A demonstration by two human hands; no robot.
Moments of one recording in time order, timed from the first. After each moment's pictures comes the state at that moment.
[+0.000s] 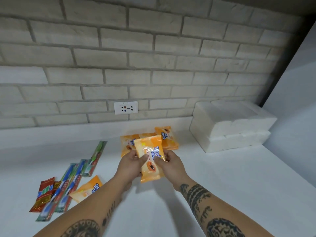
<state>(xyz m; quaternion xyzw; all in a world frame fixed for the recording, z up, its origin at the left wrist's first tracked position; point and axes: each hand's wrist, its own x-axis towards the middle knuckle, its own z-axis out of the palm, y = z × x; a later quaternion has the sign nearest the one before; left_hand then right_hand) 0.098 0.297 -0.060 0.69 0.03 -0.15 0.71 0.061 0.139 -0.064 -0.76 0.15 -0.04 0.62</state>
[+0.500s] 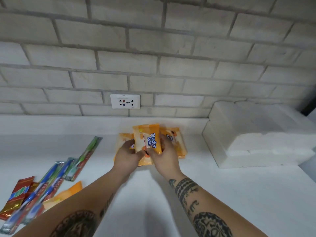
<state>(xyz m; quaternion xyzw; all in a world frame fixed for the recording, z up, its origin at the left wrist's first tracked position) 0.193 0.253 -0.097 0.75 0.11 -0.05 0.65 0.188 0.109 -0.105 -0.83 0.06 -0.08 0.55</state>
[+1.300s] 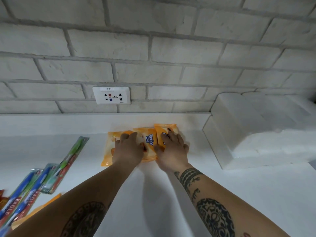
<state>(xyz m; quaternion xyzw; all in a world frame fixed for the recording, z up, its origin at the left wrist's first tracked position) 0.268 0.218 -0.127 0.96 0.07 -0.07 0.27 0.247 0.052 -0.133 -0.98 0.06 0.02 0.20</state>
